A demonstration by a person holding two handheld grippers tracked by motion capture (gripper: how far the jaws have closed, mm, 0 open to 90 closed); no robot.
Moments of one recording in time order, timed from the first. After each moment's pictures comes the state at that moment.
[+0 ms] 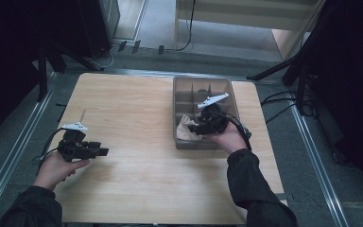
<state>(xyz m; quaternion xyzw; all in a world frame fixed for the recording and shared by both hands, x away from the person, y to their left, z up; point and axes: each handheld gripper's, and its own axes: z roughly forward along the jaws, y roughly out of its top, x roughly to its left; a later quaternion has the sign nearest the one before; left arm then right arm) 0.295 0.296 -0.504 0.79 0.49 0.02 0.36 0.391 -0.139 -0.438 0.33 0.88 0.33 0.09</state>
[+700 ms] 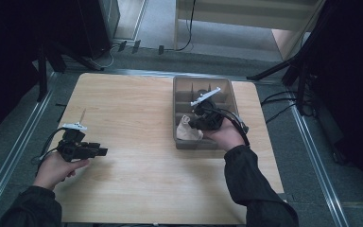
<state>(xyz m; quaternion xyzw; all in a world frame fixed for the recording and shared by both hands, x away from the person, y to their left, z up) 0.297 0.299 -0.506 0.79 0.51 0.01 0.35 0.386 -0.118 -0.418 0.32 0.90 0.29 0.08</state>
